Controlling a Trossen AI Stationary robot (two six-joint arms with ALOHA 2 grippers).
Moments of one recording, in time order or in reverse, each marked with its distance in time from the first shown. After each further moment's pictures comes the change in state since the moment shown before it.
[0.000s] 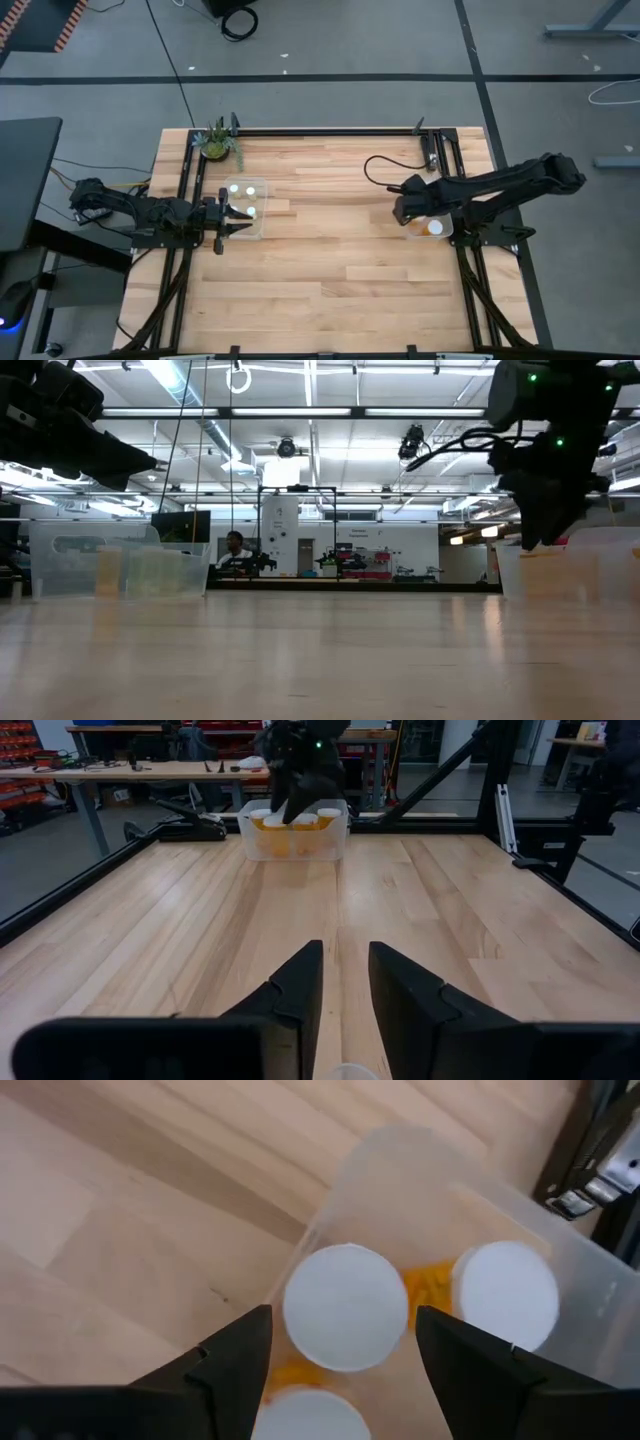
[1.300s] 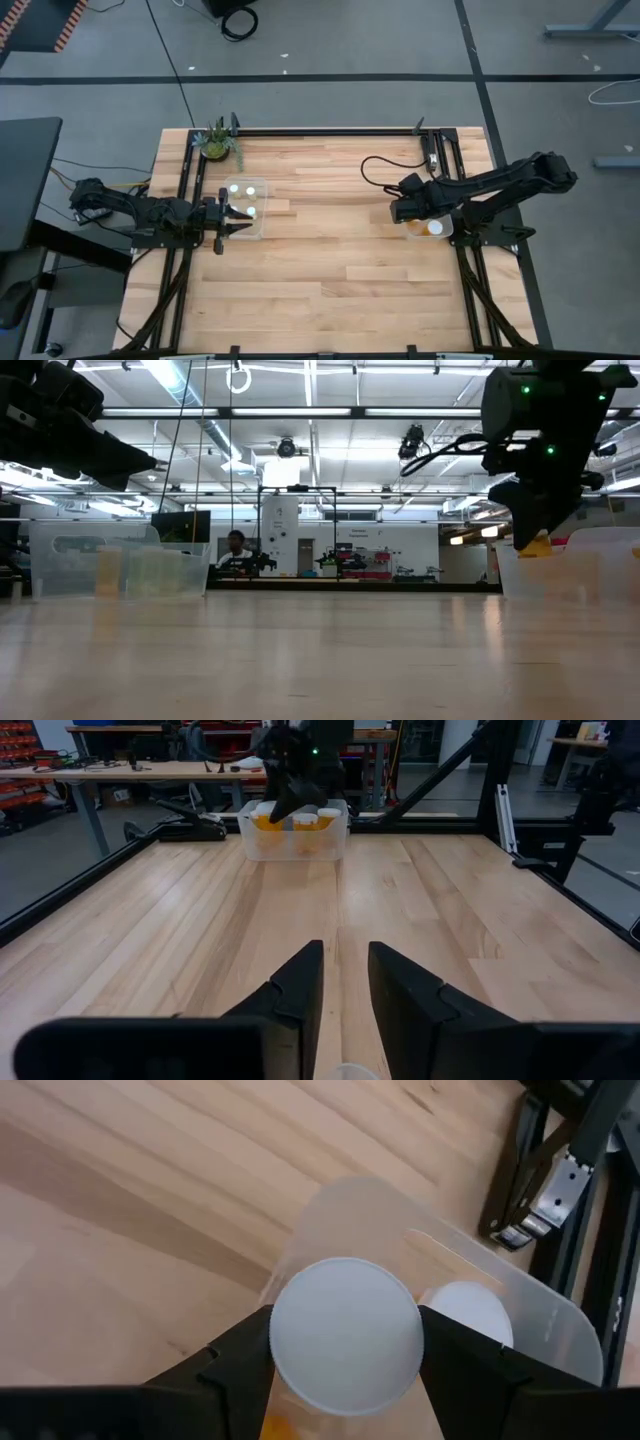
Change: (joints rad) left arm 0.000 0.000 0.000 0.000 0.000 0.000; right arm 0.008 0.087 0.022 -0.030 0.141 0.064
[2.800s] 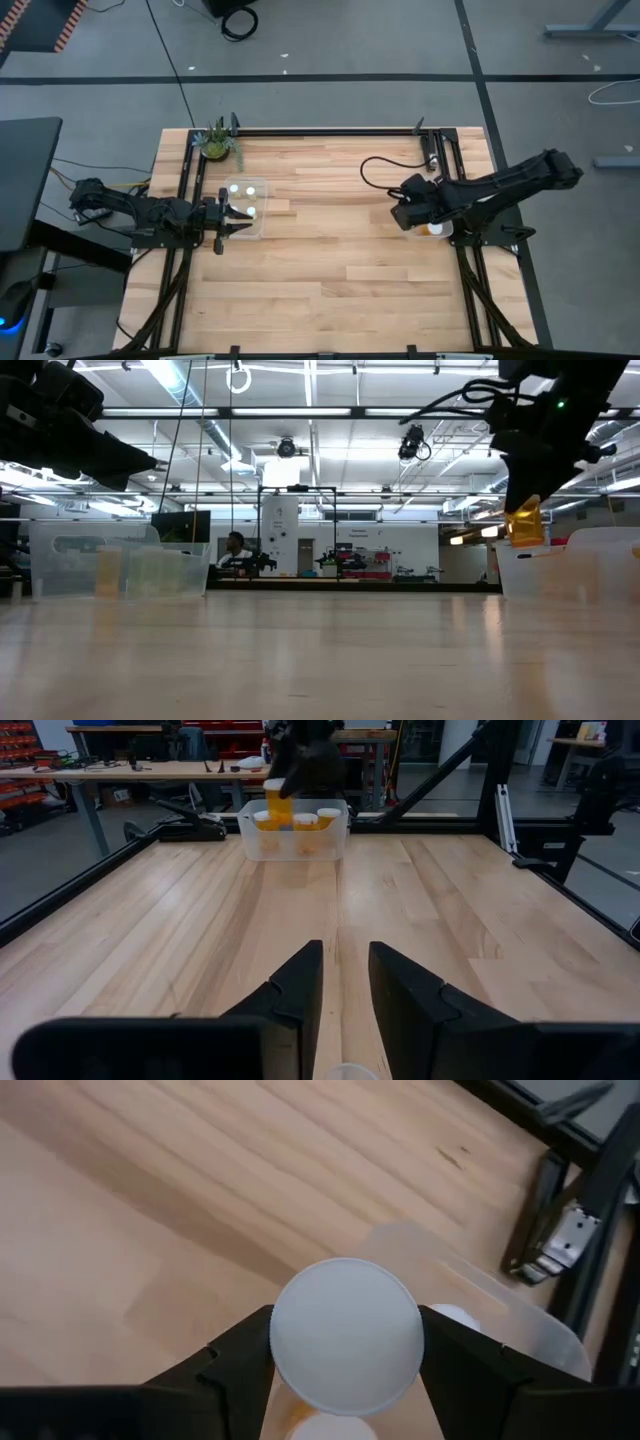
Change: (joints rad) left arm 0.000 0.000 0.000 0.000 0.000 0.001; right arm 0.142 -0.086 0.106 -0.082 0.034 0.033
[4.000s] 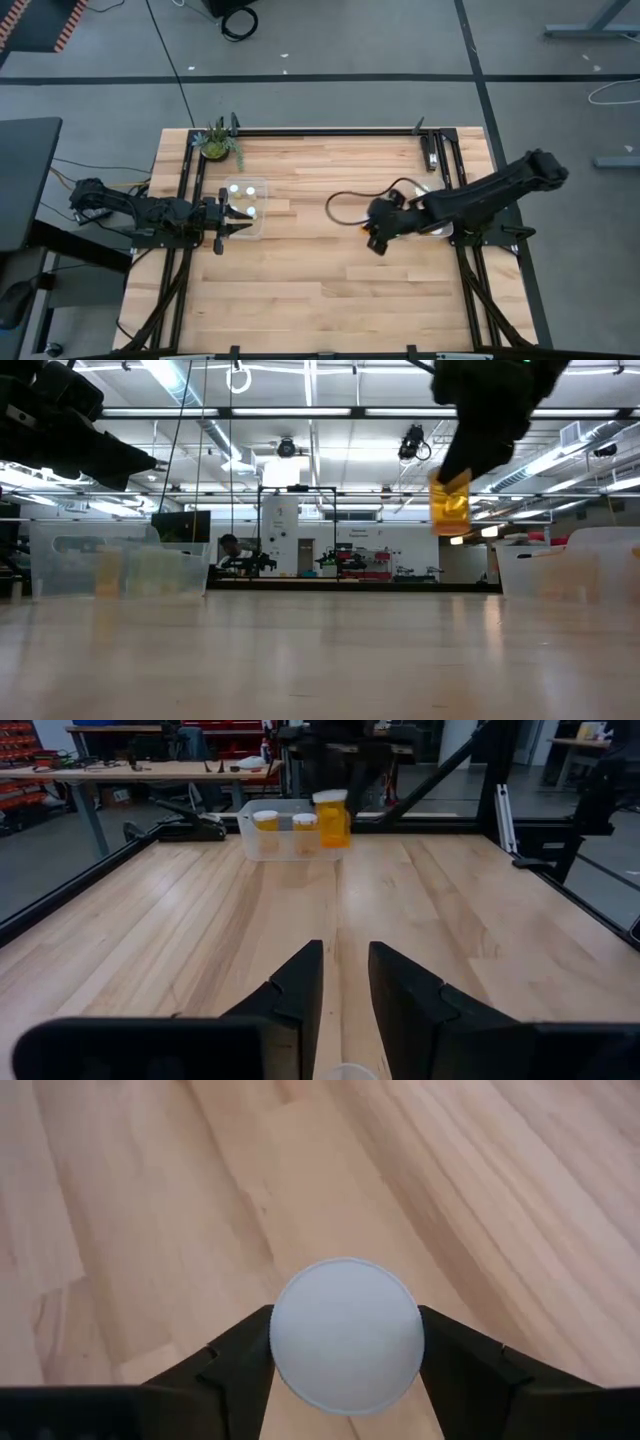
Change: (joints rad) left arm 0.000 0.000 0.000 0.000 0.000 0.000; right arm 0.068 0.181 0.109 0.531 -0.222 -0.525
